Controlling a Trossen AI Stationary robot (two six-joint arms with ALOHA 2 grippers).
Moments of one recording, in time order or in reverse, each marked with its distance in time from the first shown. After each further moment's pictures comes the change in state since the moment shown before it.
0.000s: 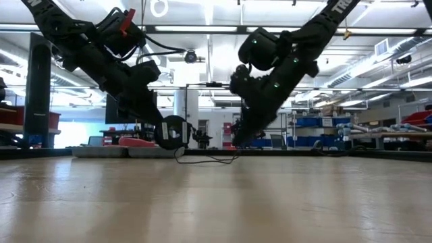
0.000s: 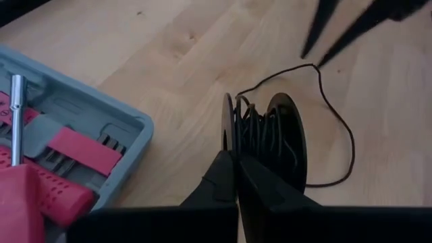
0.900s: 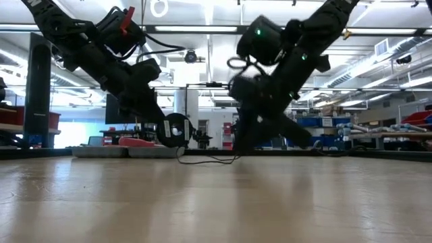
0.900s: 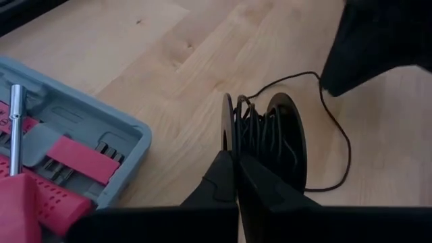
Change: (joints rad) left arm 0.001 -0.001 0.000 0.021 -0.001 0.004; right arm 0.158 0.030 -0.002 -0.016 0.239 -0.762
